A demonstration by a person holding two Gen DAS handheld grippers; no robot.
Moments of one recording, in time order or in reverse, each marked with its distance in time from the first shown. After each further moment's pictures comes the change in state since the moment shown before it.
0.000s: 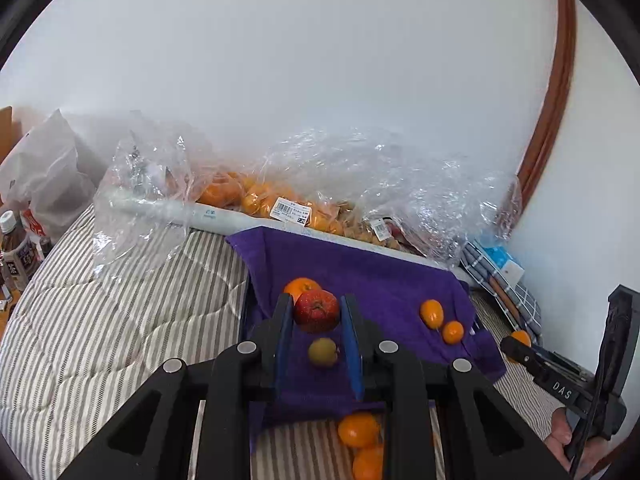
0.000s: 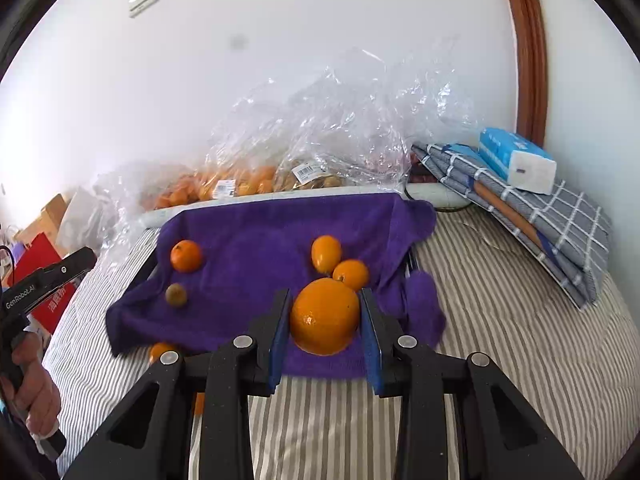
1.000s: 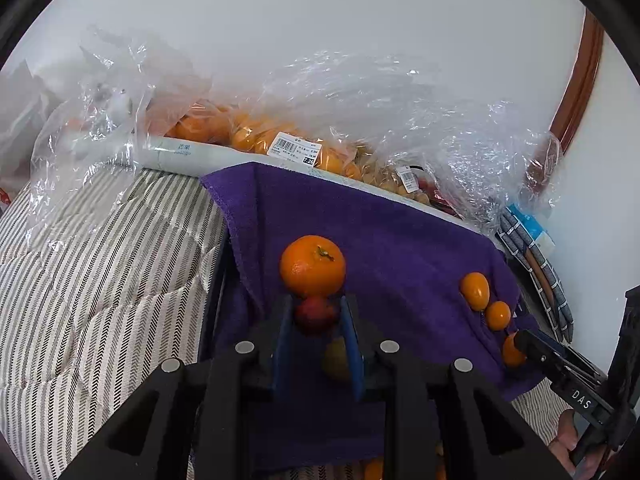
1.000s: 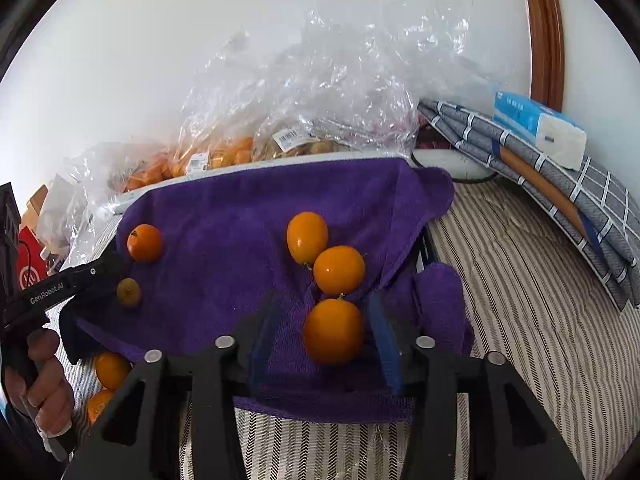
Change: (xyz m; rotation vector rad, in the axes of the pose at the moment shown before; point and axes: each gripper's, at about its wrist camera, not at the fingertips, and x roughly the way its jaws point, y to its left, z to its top) left arm 0.083 0.005 -0.019 -0.010 0.150 0.005; right arm 0.064 -0.017 -0.005 -0.003 0.048 0.004
